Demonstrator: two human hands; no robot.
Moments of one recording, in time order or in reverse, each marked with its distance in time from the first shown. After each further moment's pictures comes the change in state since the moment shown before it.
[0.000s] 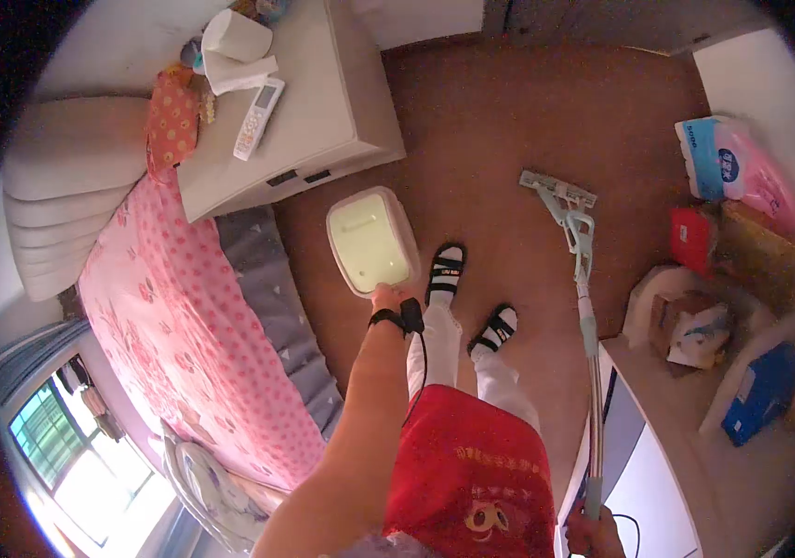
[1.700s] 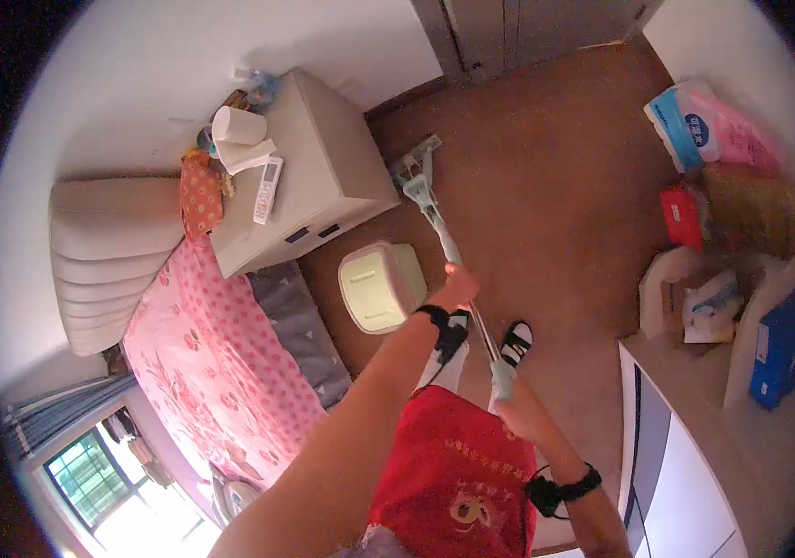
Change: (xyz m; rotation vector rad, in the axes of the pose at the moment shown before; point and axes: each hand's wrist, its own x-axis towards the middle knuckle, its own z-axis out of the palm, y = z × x) left_hand -0.076 0.228 0.002 1.435 0.022 1.017; right_hand 0.133 -0.064 0.160 -0.806 -0.285 -0.817
